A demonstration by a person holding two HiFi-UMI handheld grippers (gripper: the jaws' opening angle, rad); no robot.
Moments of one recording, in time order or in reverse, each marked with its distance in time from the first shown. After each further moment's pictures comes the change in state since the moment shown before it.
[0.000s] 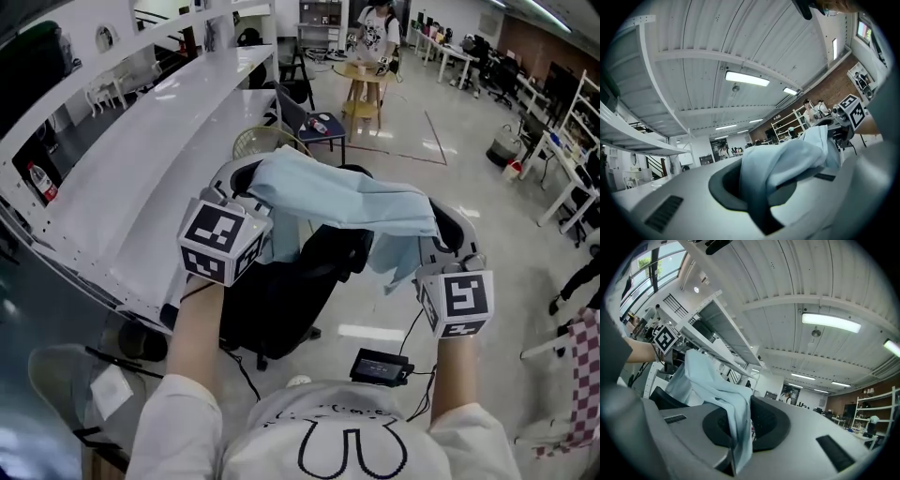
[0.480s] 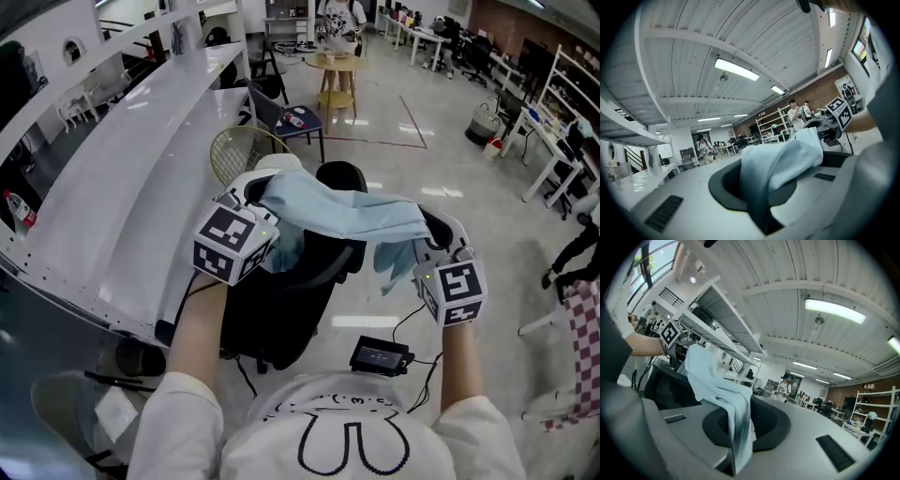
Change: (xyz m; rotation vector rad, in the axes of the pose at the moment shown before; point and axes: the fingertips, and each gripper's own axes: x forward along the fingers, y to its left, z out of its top) left arm 0.048 -0.032 -0.056 -0.021 0.071 -0.239; right arm 0.011 0.000 -0.071 0.009 0.157 0.026
